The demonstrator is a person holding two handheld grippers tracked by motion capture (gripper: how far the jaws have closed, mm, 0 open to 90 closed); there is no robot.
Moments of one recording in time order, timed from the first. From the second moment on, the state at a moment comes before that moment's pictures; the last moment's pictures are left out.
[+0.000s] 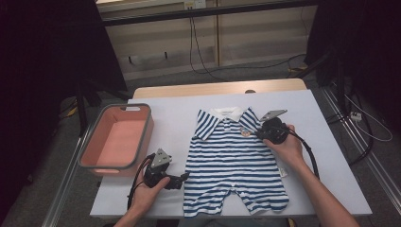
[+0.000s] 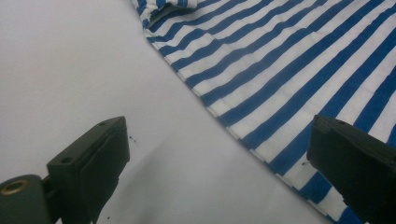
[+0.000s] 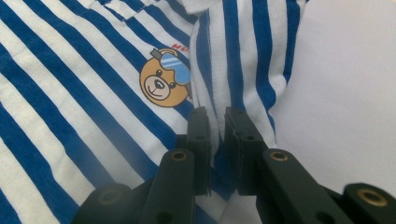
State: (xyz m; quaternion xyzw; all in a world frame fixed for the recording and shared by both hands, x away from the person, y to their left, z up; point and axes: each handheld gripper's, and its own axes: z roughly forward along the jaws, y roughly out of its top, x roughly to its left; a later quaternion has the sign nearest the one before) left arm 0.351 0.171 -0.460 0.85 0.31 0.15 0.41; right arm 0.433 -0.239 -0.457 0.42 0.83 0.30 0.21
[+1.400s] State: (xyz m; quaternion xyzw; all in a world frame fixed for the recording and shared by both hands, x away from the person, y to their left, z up) left arm 0.352 0.171 -0.461 0.85 0.31 0.15 0.41; right arm 0.459 -0.214 -0.465 0.42 0.81 0.37 0.17
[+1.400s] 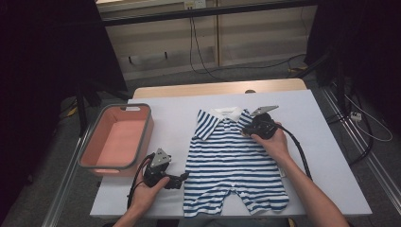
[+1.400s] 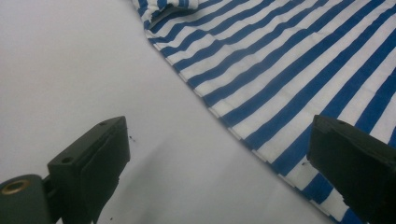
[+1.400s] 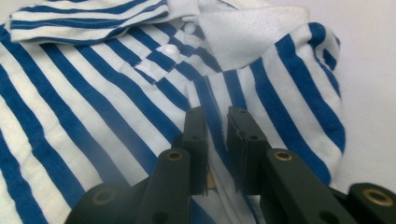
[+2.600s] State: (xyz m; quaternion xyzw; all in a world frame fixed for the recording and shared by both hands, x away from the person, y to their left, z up) left arm 0.355 0.171 -0.458 0.83 0.32 0.16 0.42; right arm 0.410 -0.251 -0.443 0.43 0.78 0.41 0.19
